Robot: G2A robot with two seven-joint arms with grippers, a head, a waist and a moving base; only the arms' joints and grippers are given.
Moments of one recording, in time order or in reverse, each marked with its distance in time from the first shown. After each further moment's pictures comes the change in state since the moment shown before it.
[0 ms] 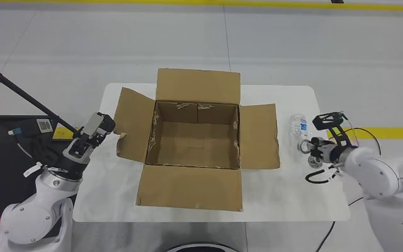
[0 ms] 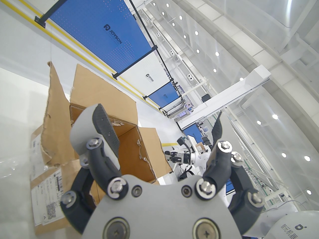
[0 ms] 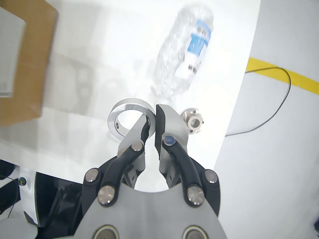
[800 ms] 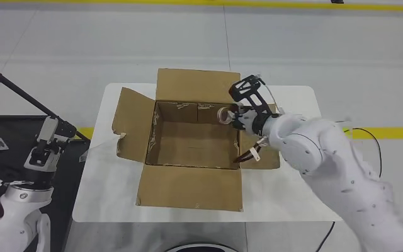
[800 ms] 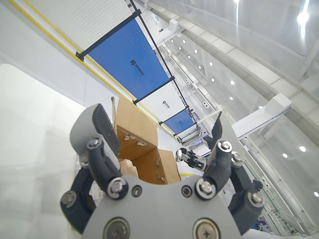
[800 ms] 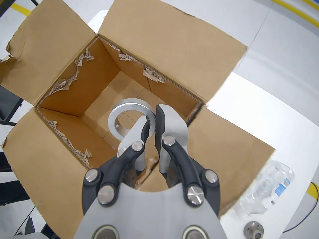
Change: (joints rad) left arm 0.139 0.000 -0.169 -0.004 -0.037 -0.021 0.156; right arm 0.603 -0.158 -0.770 0.099 0.095 0.211 -0.227
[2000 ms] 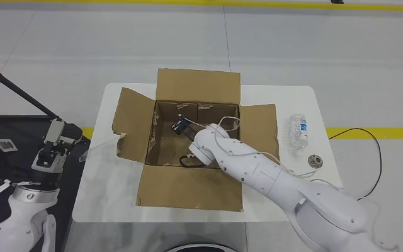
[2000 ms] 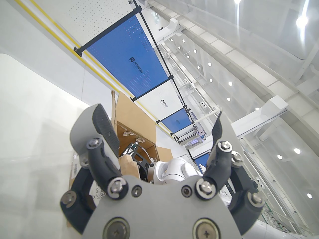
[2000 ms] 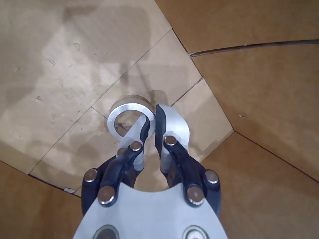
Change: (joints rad) left arm 0.003 0.004 0.040 0.010 -0.006 -0.010 0.016; right arm 0.271 -0.516 -0.615 0.859 -0.229 -0.013 0.046
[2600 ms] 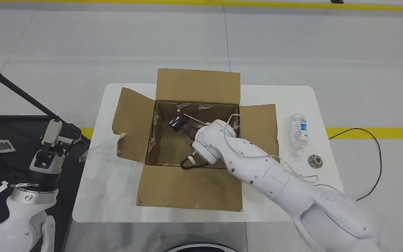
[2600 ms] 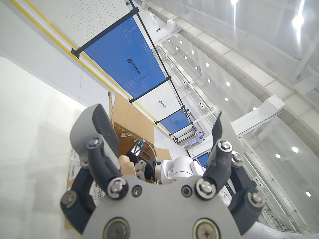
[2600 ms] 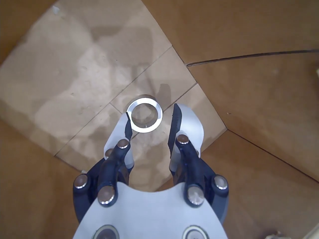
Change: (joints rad) left arm 0.010 0.003 -0.006 -0.009 -0.008 -0.014 0.004; right arm -0.083 0.081 0.201 -0.235 -0.079 -0.063 0.091
